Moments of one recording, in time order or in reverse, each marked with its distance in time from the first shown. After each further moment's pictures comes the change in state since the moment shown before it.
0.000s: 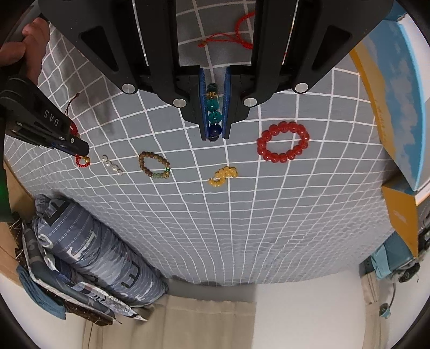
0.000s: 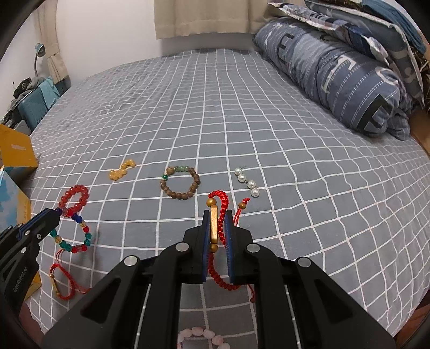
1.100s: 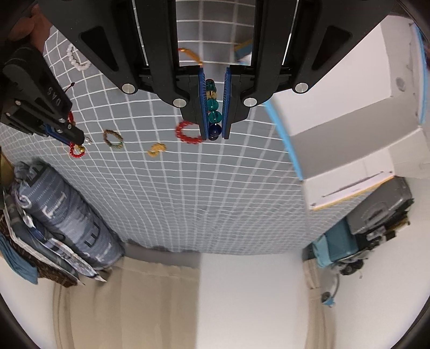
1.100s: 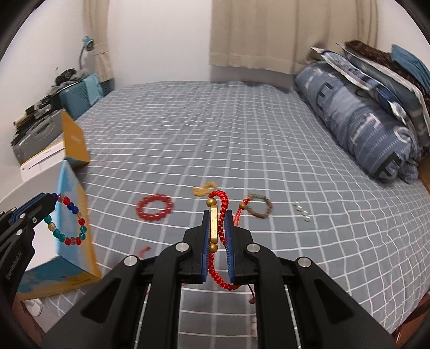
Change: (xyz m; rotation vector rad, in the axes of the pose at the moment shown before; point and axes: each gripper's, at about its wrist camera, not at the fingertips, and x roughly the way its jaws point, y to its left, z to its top) left arm -0.135 0.078 -0.004 -0.112 -0.137 0.226; right arm -0.102 0.127 -0.005 -0.172 -0.133 0.106
